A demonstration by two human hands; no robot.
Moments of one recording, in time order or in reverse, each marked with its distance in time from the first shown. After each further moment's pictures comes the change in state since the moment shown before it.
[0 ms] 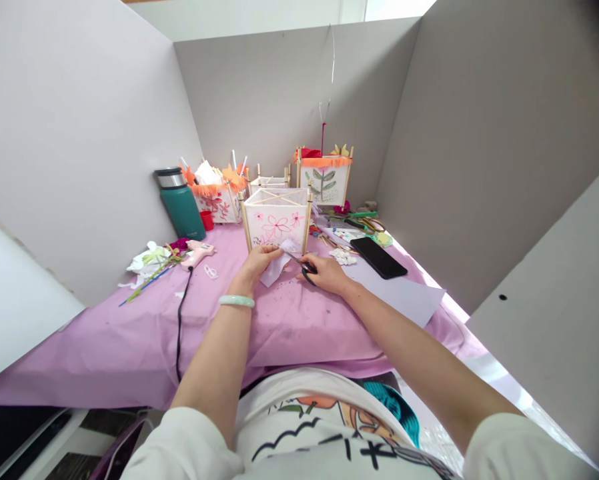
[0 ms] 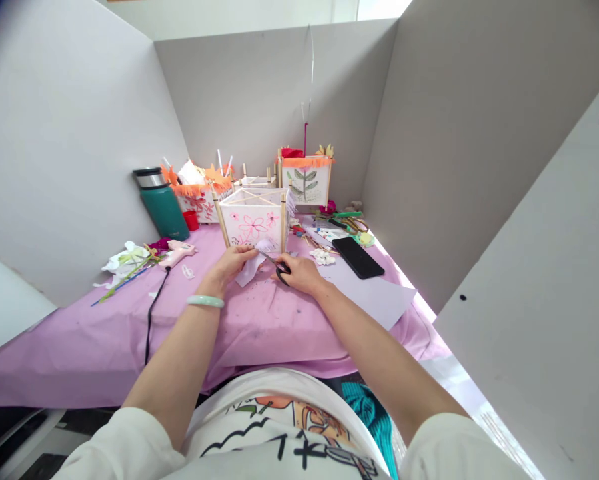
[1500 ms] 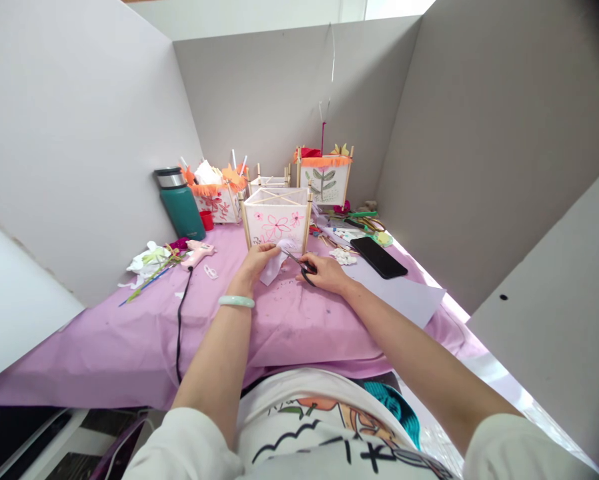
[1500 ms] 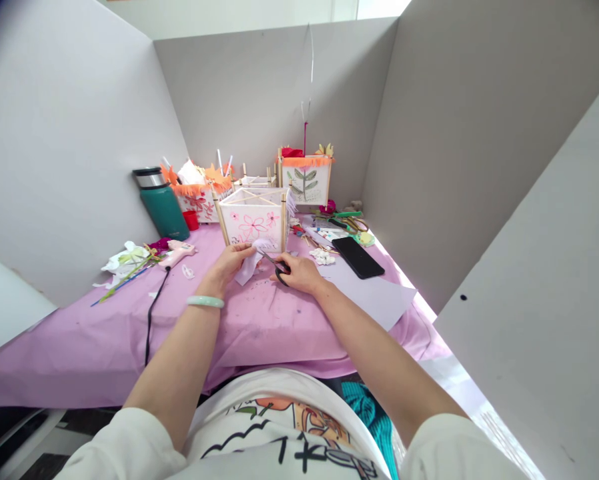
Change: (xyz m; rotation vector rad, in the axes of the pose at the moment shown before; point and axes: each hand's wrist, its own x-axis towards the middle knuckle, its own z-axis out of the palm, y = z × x) left_hand 0.000 0.003 0.001 -0.075 0.076 0.025; right_hand -0.001 -0.006 -0.006 0.038 -0.020 0.008
